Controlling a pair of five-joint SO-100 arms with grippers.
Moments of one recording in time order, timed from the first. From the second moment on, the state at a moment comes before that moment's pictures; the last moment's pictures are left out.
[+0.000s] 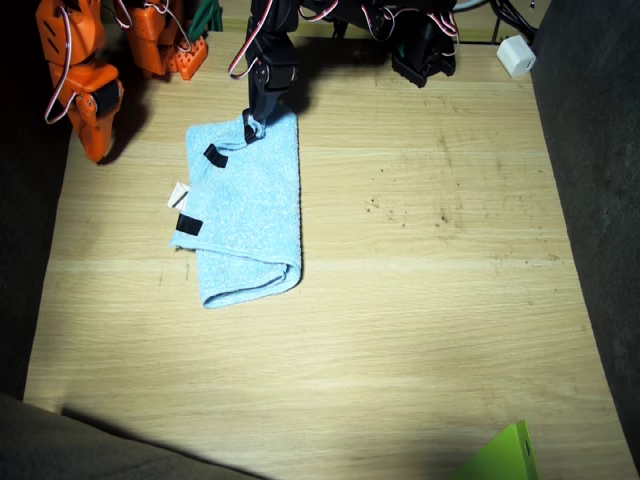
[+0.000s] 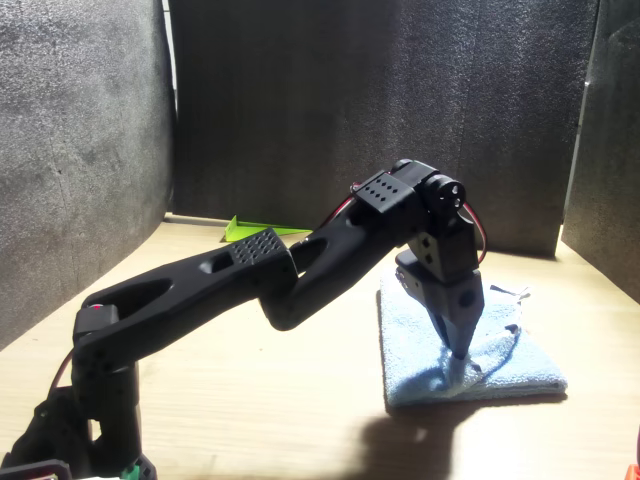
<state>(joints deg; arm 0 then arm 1) -3.0 9.9 -22.9 117.3 90.0 70.3 112.9 137.4 57.8 96.4</state>
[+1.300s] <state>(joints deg) 4.7 11.2 -22.9 115.4 57.7 70.3 111.7 137.3 57.8 96.4</state>
